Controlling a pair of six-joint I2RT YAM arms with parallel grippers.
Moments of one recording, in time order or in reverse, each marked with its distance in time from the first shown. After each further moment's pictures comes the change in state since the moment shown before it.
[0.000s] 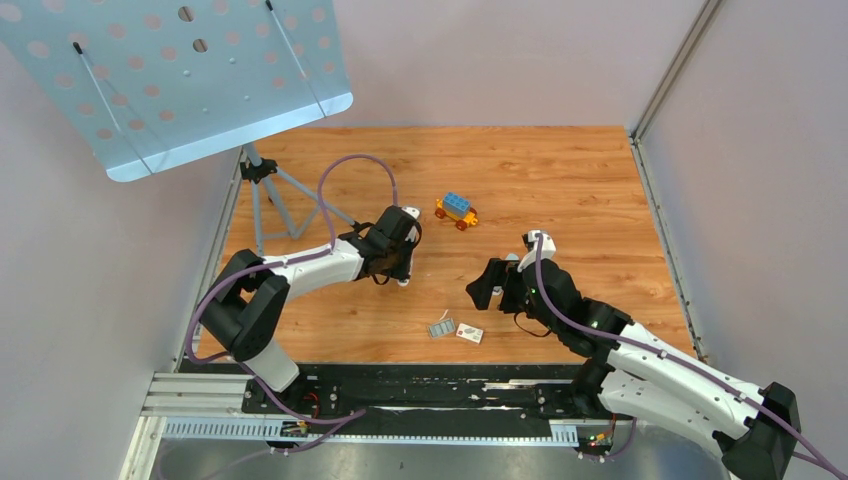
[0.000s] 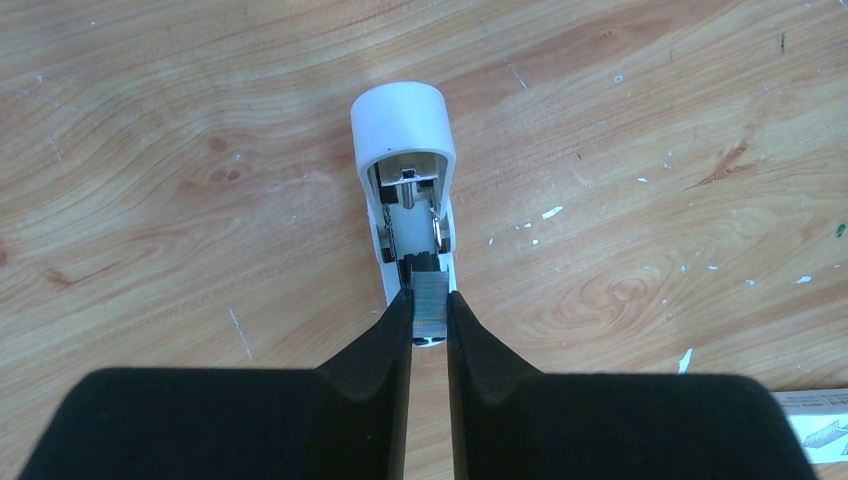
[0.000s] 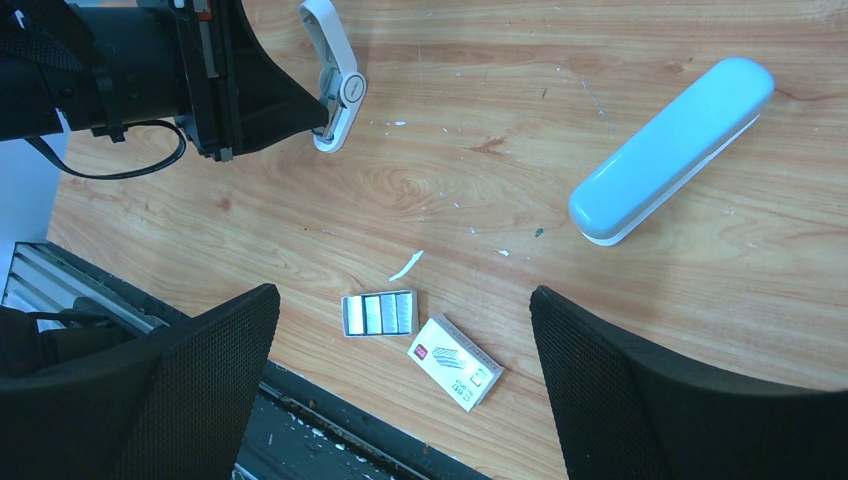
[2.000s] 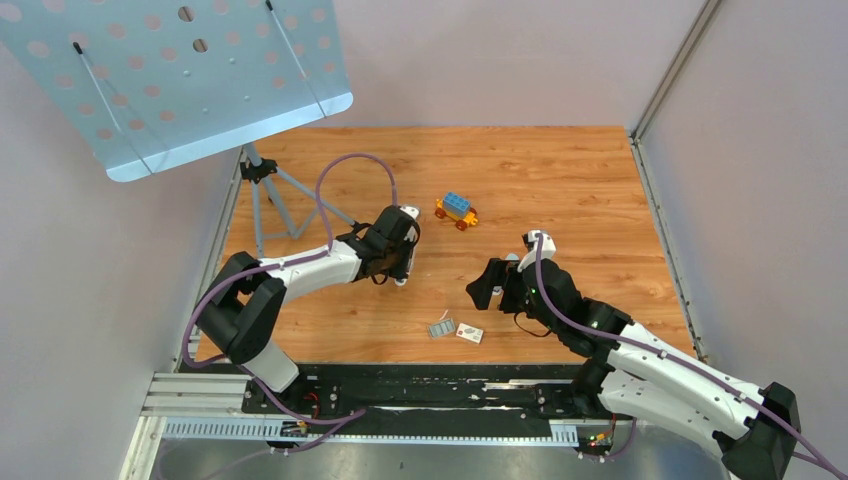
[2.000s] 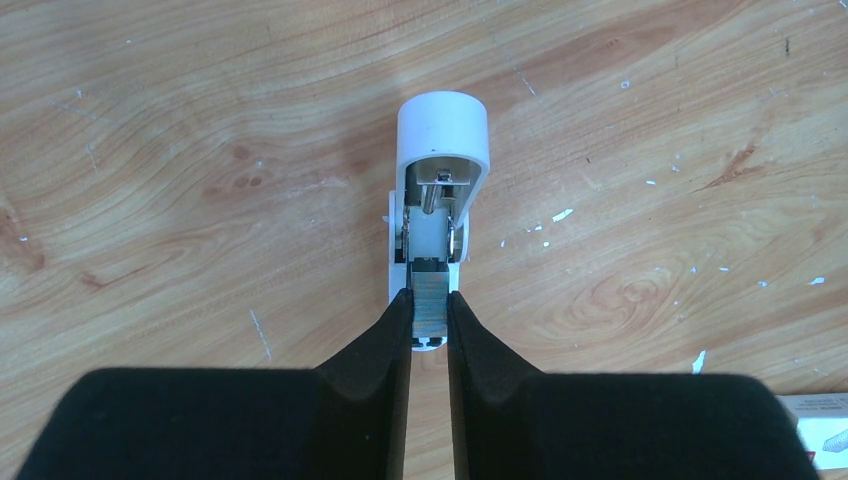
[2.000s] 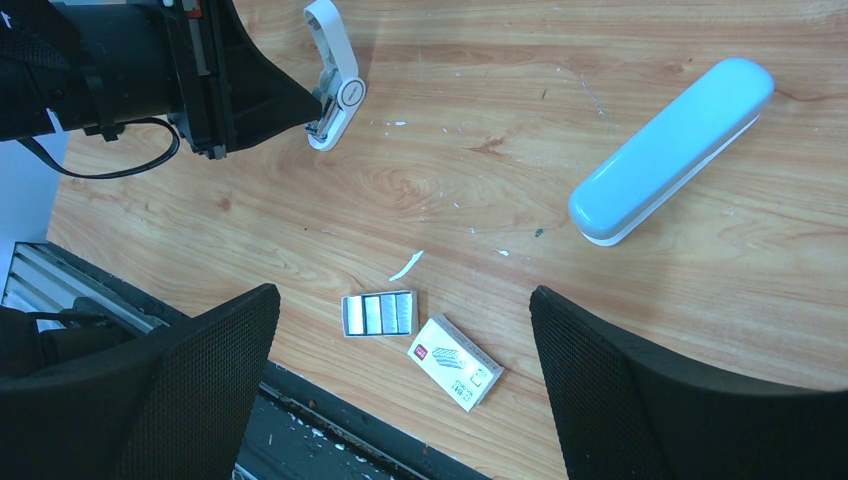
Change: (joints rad) left arm 0.003 -0.021 -0.013 0.014 -0.022 0.031; right arm 0.000 0.000 0.000 0.000 0.000 -0.001
